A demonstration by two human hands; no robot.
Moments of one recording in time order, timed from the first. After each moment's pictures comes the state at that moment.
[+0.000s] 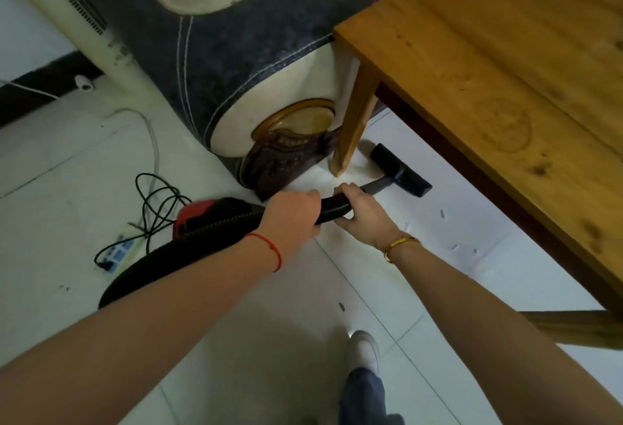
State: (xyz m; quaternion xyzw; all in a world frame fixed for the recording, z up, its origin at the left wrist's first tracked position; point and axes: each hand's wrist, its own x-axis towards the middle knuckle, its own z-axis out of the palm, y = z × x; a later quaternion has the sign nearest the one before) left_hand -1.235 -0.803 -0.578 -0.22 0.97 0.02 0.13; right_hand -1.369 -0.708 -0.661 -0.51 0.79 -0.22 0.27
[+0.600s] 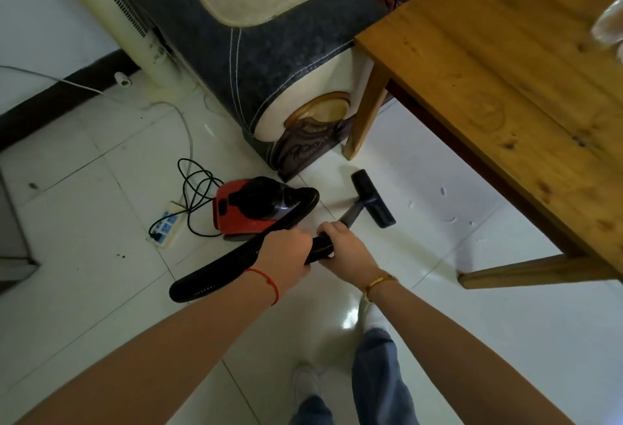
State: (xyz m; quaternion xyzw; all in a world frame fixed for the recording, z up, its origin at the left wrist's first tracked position) left_hand -1.102 -0.744 -0.499 -0.24 0.94 0.08 0.22; right_hand -1.207 -0.651 -0.573 -0.48 0.79 -0.20 0.33
